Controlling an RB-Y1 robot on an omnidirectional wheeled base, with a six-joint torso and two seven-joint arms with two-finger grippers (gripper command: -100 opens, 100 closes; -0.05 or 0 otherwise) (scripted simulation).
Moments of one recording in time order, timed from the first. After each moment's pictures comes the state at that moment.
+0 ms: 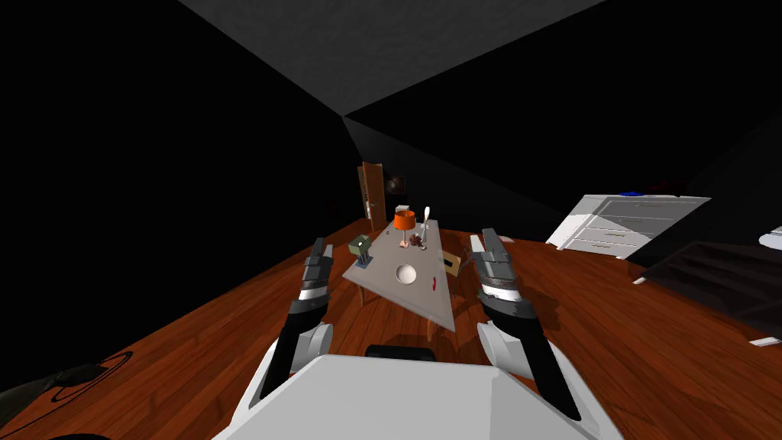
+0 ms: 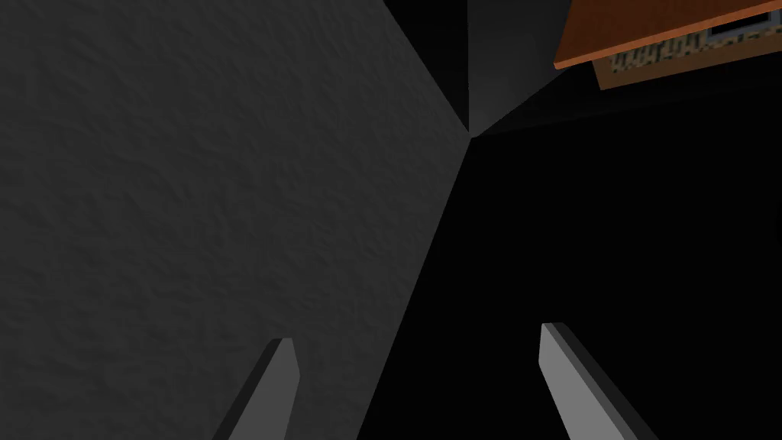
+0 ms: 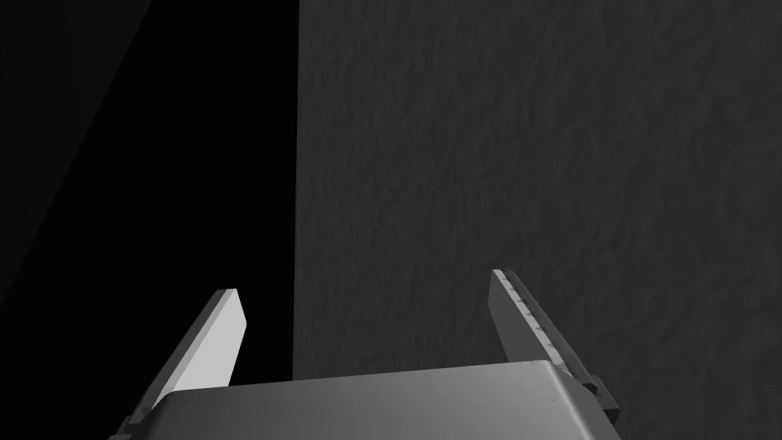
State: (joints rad) left arm 0.53 -0.02 0.01 -2.32 -0.04 -0.42 -0.16; right arm 0.46 -0.03 -0.04 -2.34 0.12 -0.48 0.10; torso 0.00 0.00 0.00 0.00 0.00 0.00
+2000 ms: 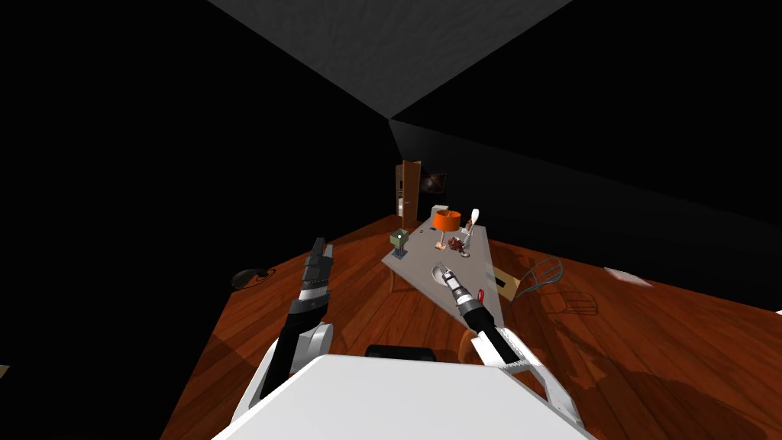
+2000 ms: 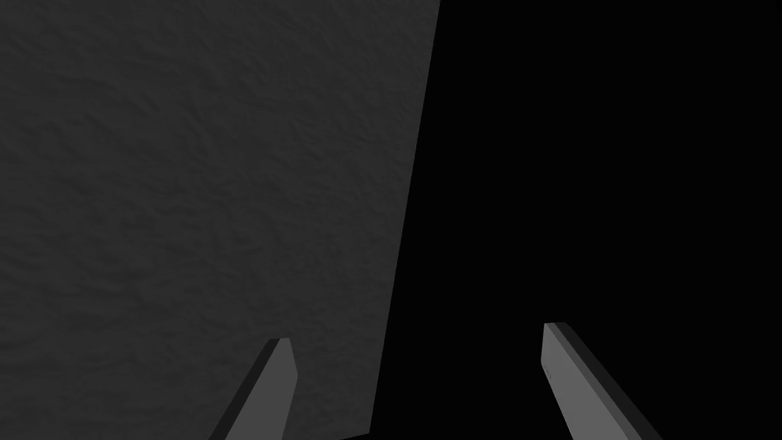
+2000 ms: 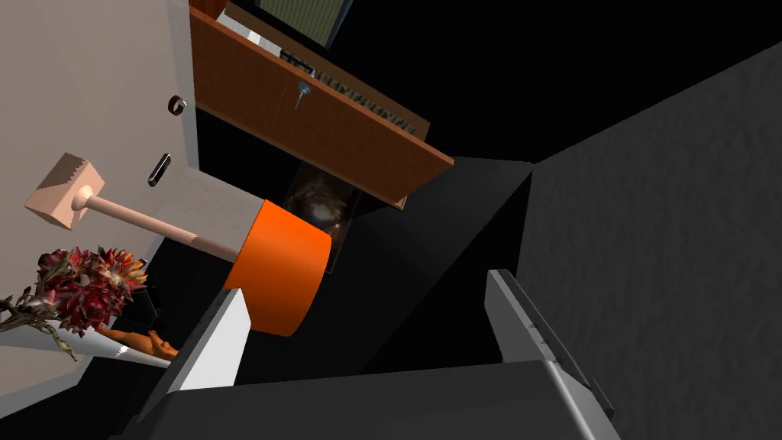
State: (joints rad) left arm 0.53 -0.02 0.01 -2.32 -0.04 -0.42 -0.16; right arm 0.37 -0.35 0.14 -1.86 0.15 -0.14 0.13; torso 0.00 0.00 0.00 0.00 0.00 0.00
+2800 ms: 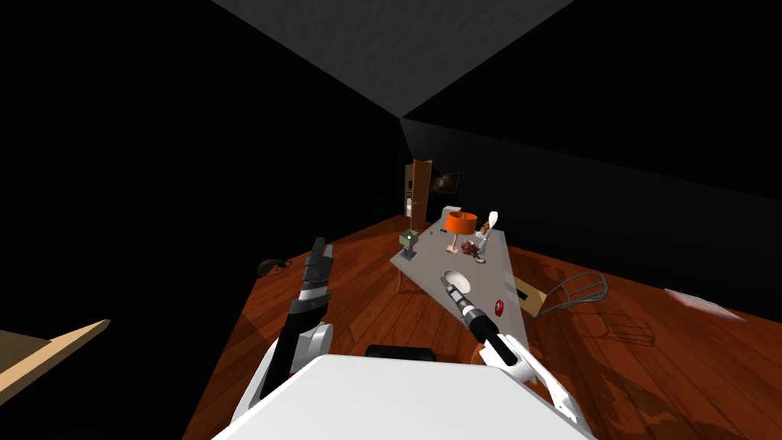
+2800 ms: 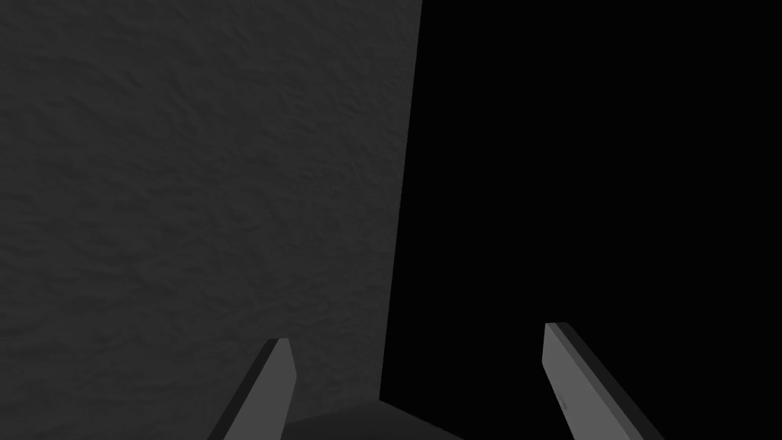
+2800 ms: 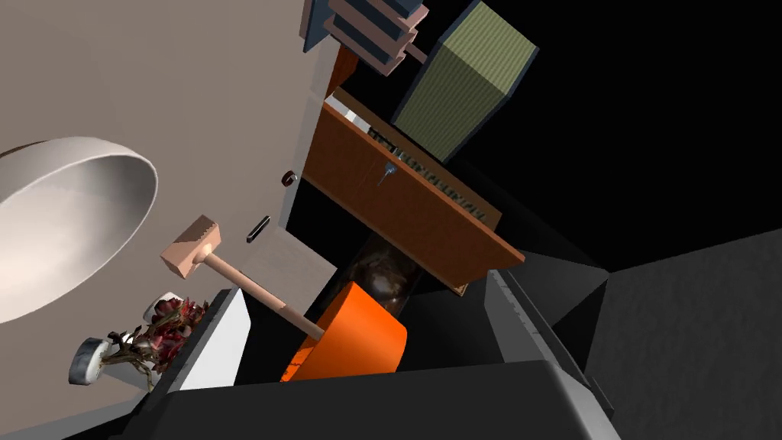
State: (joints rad) left arm 0.53 -0.02 0.01 -2.32 -0.04 -0.42 -0.16; right arm 0.34 -0.45 0.18 -1.66 0.14 -0.04 0.15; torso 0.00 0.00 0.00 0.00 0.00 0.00
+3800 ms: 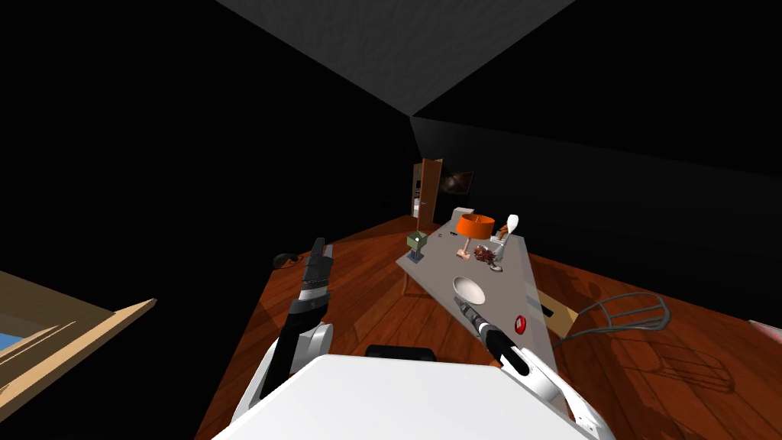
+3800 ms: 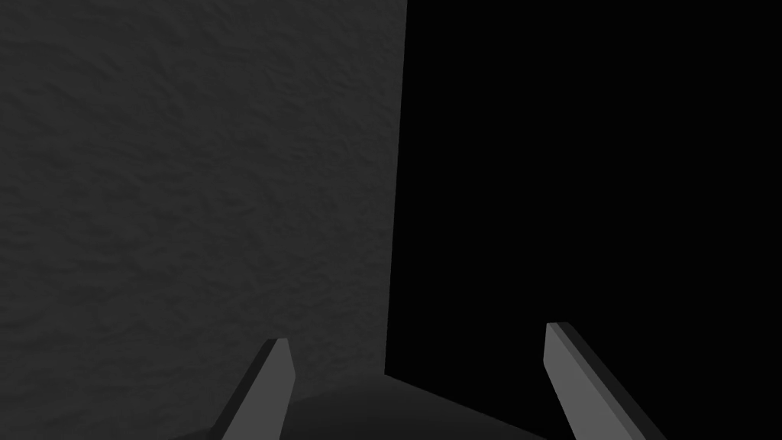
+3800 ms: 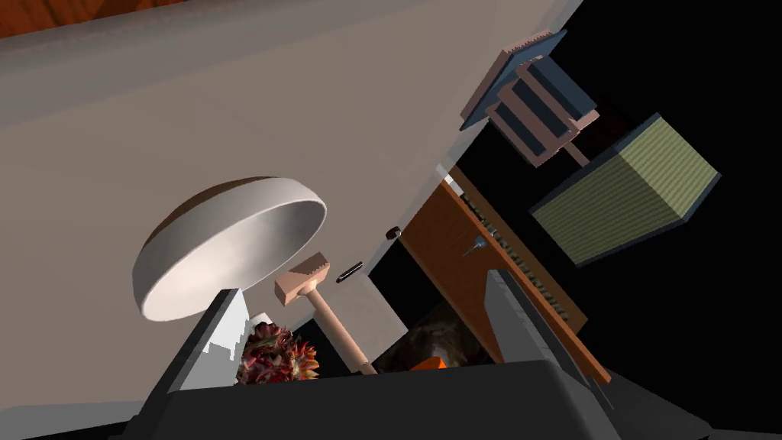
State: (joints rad) left arm 0.53 -0.02 0.01 -2.32 -0.04 -0.42 -0.16; right arm 0.32 -0.56 0.22 -1.45 0.11 0.09 0.16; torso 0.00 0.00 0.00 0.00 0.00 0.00
